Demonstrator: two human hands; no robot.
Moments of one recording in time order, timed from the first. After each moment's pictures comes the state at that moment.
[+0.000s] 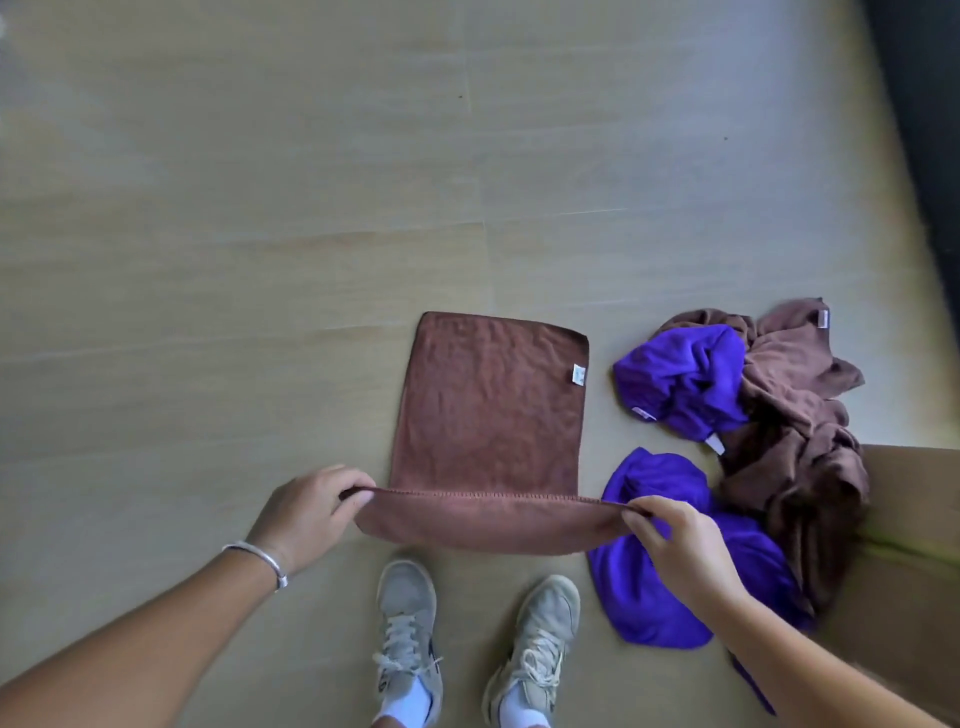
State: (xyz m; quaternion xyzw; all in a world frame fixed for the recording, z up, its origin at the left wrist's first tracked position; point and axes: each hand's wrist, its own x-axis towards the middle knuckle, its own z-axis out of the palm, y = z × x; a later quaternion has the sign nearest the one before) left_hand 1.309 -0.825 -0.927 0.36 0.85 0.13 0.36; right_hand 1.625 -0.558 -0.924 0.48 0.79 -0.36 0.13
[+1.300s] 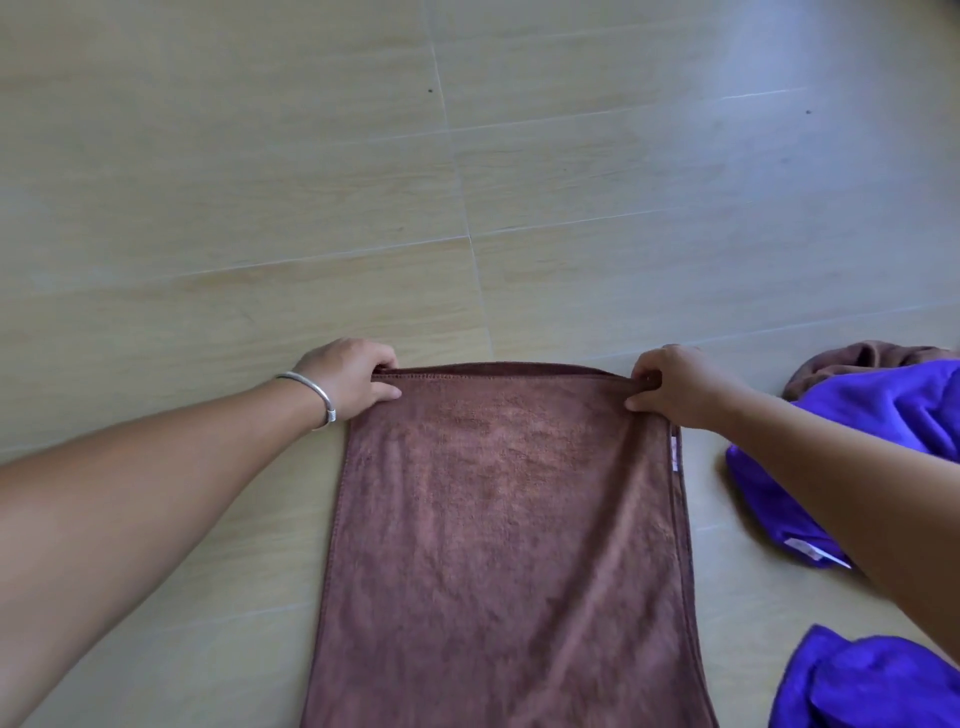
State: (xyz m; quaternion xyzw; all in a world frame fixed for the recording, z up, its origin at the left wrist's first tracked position) left_hand 1.135 -0.578 -1.233 0.45 0.86 -0.01 0.24; right_hand 1.425 -0.317 -1.240 0.38 0.88 -0.24 0.17
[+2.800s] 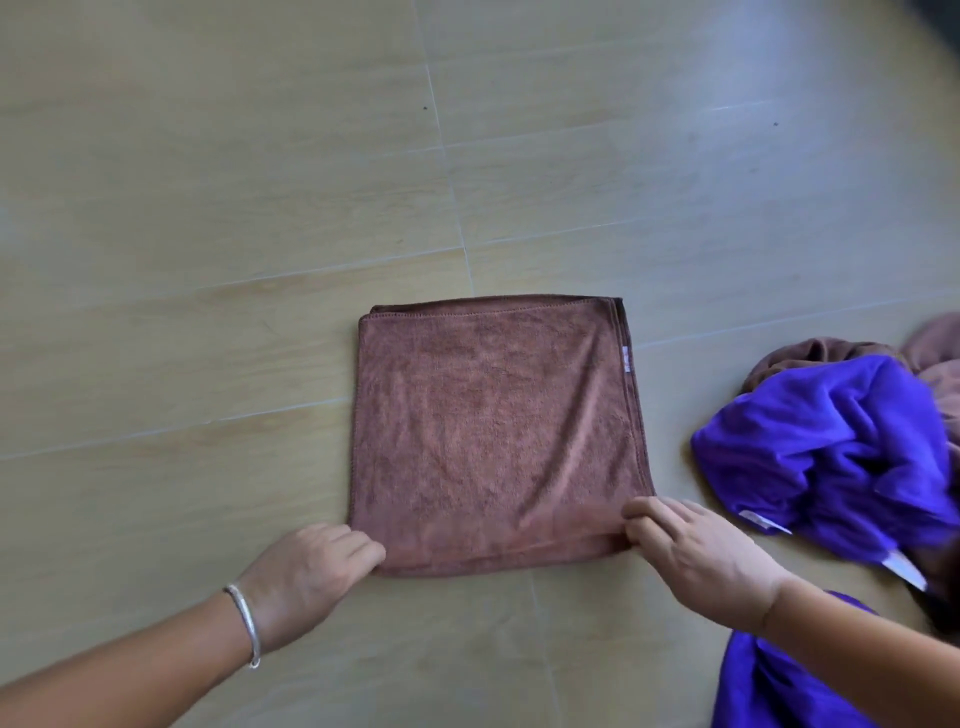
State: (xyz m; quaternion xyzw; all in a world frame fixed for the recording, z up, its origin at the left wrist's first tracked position) left_hand 1.246 -0.734 -1.176 0.72 0.68 -0.02 0.13; right_hand 1.556 -0.445 -1.194 0.03 0.99 -0.10 0.03
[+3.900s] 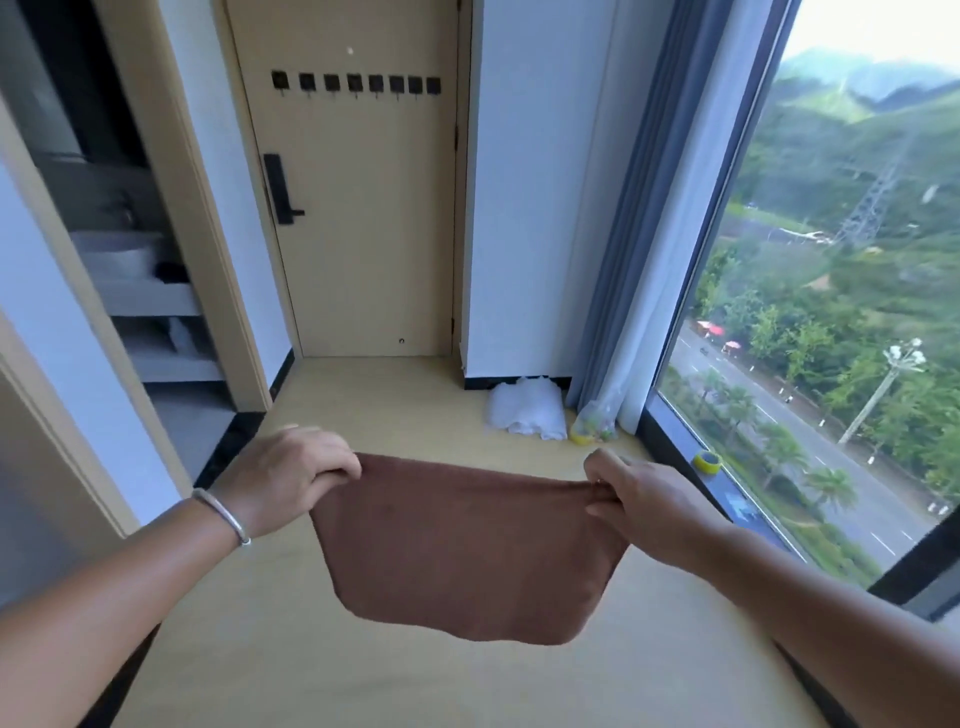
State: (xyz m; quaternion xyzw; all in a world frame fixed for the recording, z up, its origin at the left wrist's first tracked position) left_hand 1.103 -0.727 -0.187 0.61 0.77 0.16 -0.15; right_hand 1.390 -0.443 -0.195 0.15 0.98 -0.05 -0.10
